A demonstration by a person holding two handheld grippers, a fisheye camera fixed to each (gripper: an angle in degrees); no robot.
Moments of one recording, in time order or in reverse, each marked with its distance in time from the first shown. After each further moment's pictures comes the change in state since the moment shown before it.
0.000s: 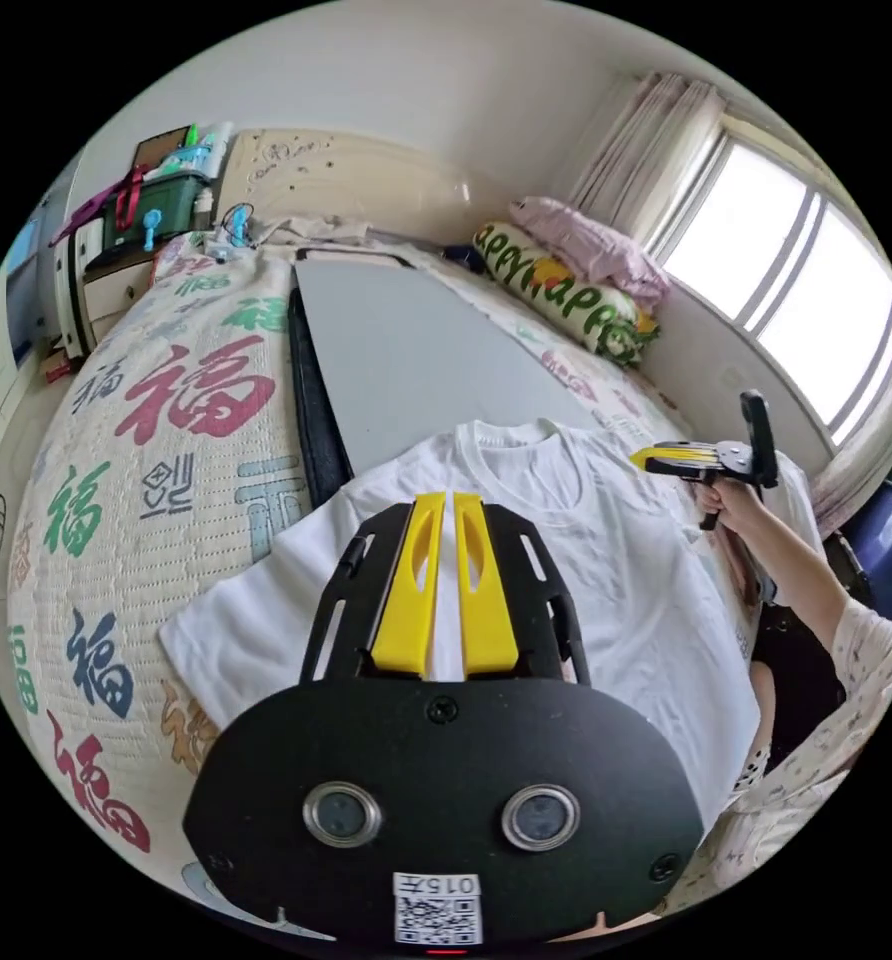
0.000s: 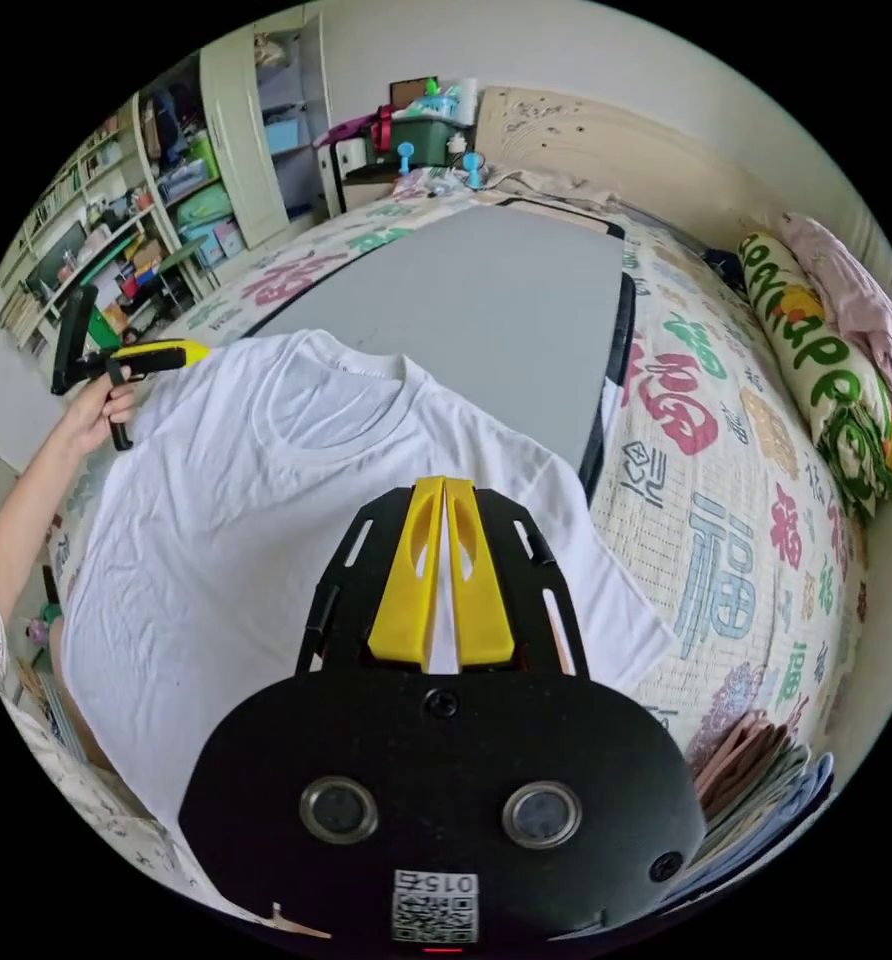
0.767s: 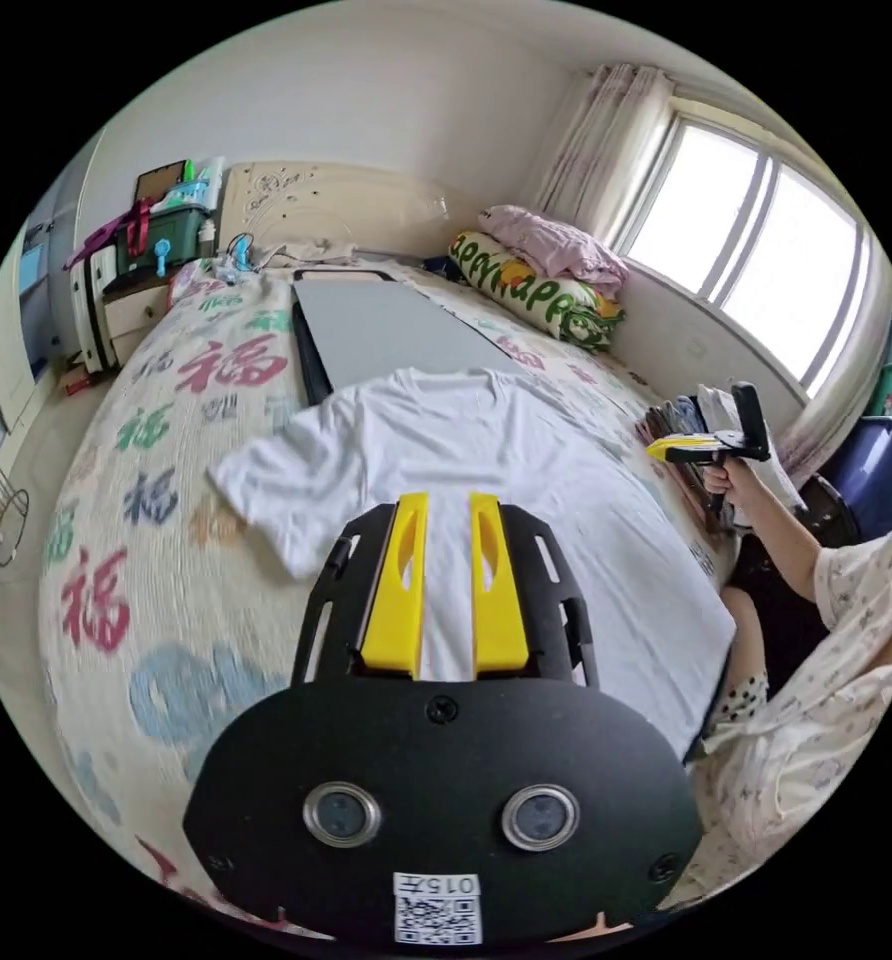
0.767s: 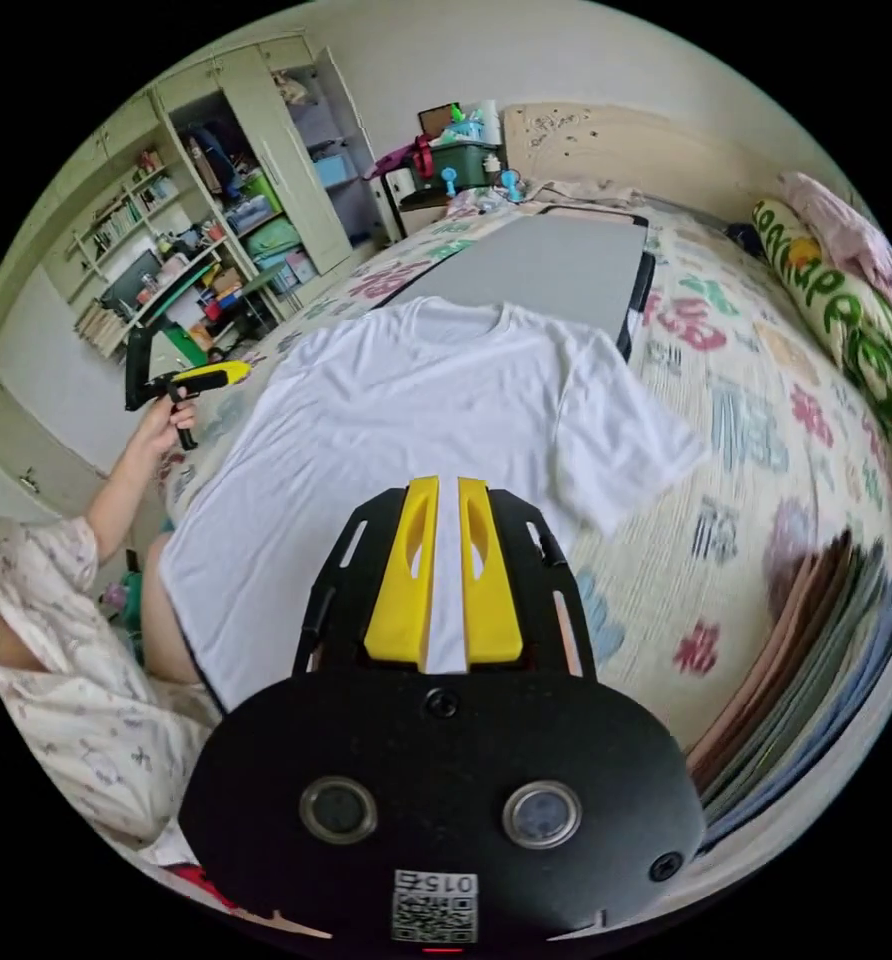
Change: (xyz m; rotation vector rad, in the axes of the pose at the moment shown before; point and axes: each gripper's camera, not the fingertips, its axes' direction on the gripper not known) left arm 0.004 0.239 -0.421 -0.221 0.265 0.114; right arm 0.089 0.292 -0.160 0.343 -0.355 -0.136
